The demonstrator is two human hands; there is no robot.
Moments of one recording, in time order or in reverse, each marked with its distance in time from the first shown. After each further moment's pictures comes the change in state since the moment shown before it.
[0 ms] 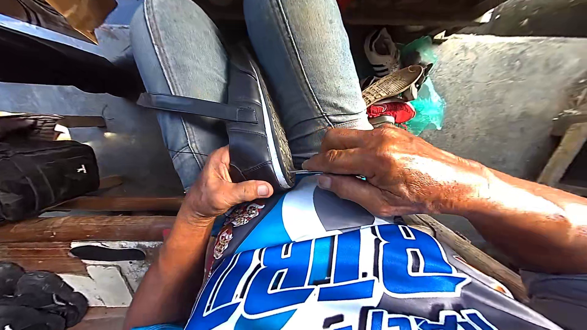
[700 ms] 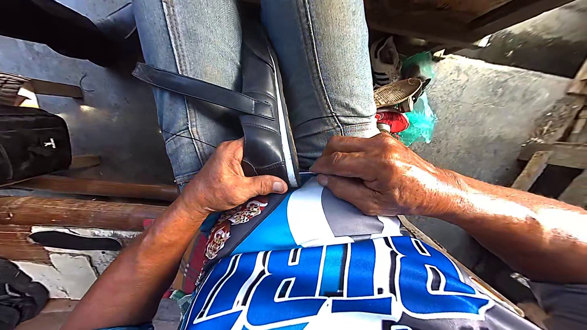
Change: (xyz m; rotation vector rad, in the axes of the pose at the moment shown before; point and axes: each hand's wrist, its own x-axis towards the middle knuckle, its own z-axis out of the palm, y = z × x) left_hand 0.003 0.001 0.002 0.300 -0.021 -0.014; right_hand 0.005 0.014 0.020 0.073 0.019 -0.082
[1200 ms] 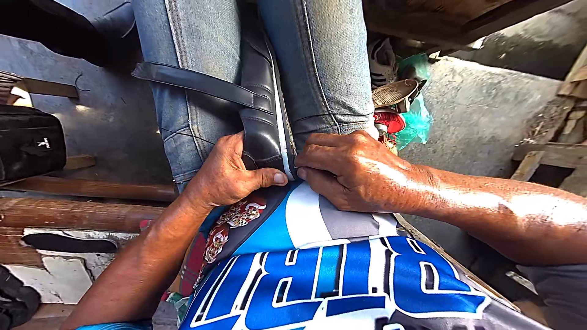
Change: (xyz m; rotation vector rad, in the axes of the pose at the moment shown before) left_hand 0.005 -0.008 0.004 0.055 0.074 0.062; right_hand 0.019 -0.007 0.014 -0.100 -0.038 0.061
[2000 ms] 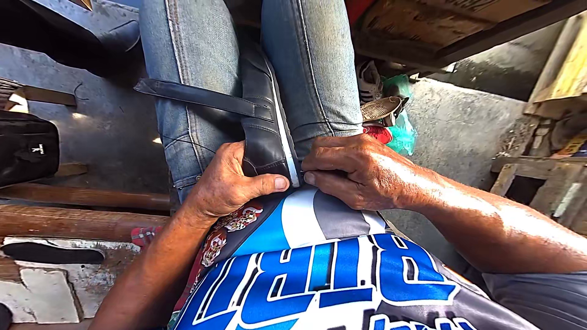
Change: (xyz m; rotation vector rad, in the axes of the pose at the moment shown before) left_hand -0.004 0.014 0.010 -0.219 0.031 -0.036; right_hand -0.007 0.004 -0.019 0.101 -0.025 -0.027
